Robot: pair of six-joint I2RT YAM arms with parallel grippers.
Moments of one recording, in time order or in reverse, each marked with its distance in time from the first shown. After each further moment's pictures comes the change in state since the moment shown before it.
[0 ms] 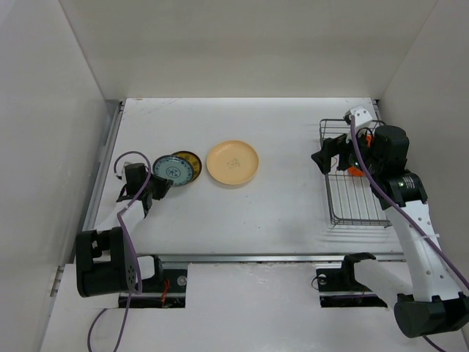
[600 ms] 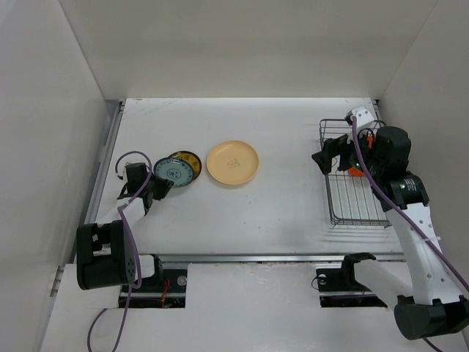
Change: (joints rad) left arm 0.000 0.055 0.013 0.002 -0.001 0.008; right arm 0.000 -0.014 0.000 0.001 -0.003 0.000
